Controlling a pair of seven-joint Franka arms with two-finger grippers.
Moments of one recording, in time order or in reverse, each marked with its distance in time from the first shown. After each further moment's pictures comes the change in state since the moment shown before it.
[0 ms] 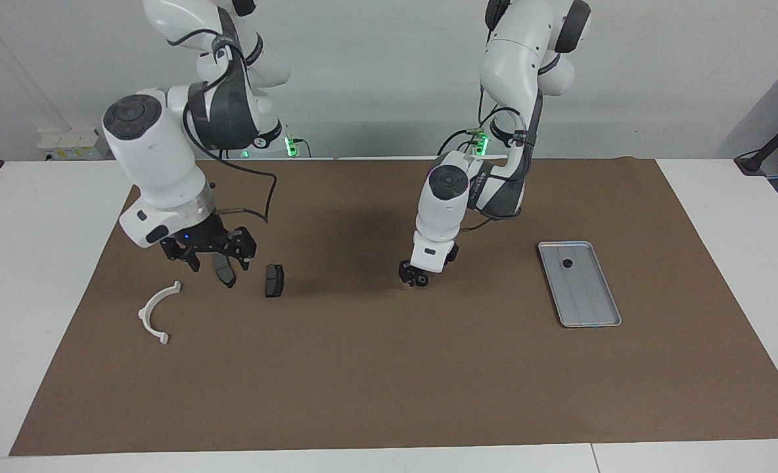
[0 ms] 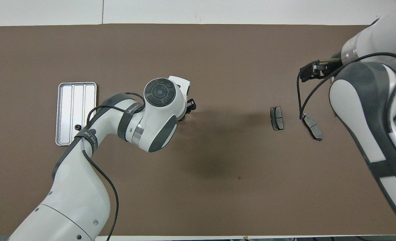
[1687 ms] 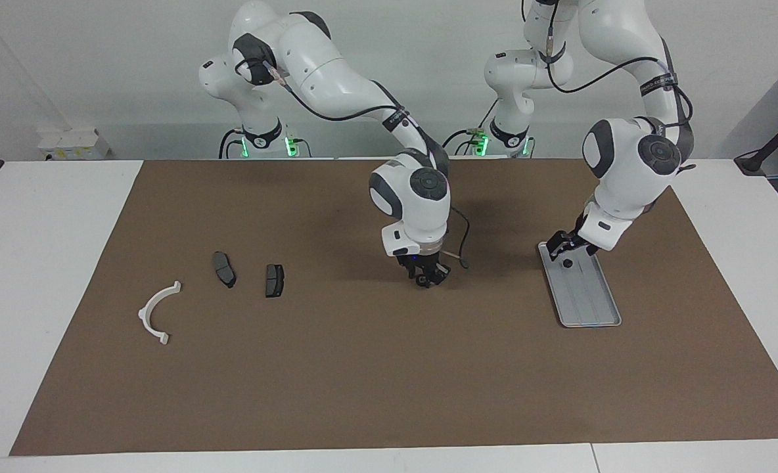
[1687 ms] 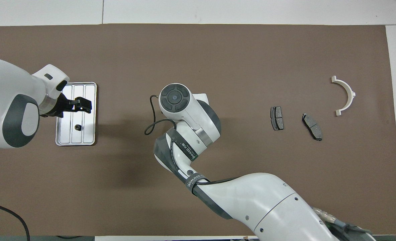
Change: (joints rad) left arm 0.534 -0.325 -0.004 -0.214 -0.005 -0.172 0.826; right arm 0.570 0.527 0.007 0.205 -0.021 0.312 1.195
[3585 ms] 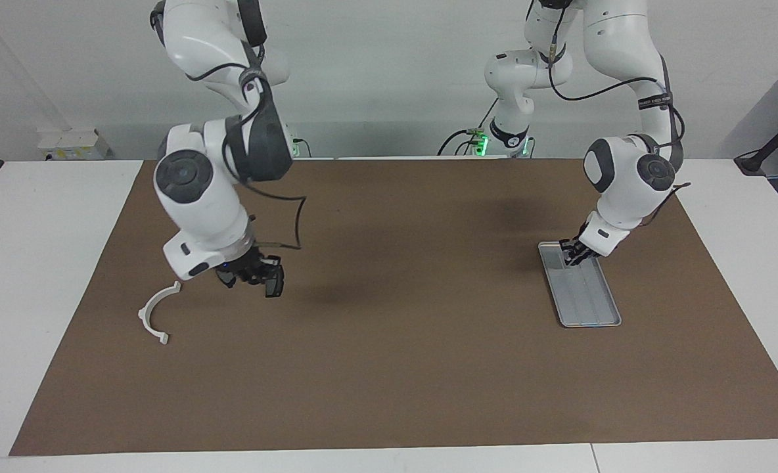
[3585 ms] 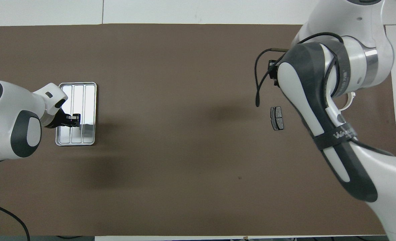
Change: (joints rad) left arm 0.058 0.022 0.025 -0.164 0.002 0.177 0.193; right arm -0.410 -0.257 0.015 0.128 0.047 -0.526 -0.778
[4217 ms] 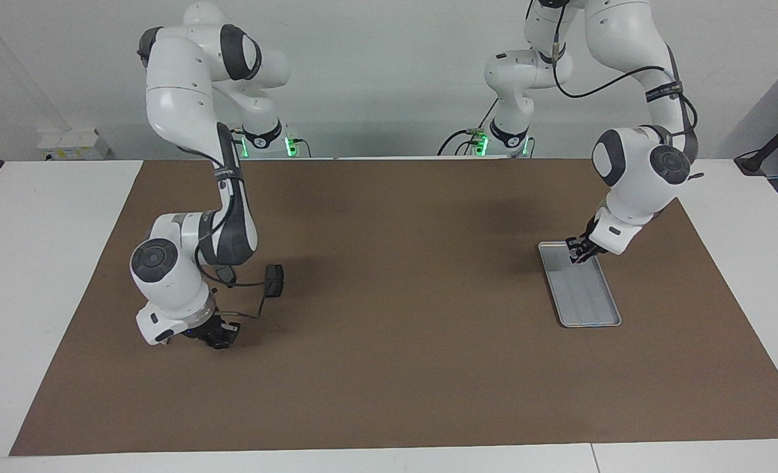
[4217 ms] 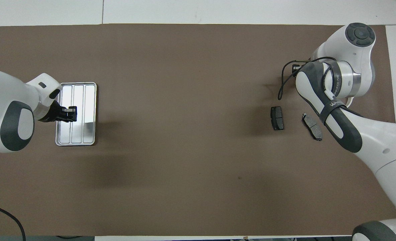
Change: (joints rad) left arm -0.013 -0.006 0.002 0.067 0.000 -0.075 -0.064; right arm -0.236 0.201 -0.021 -0.221 -0.094 0.521 -0.334
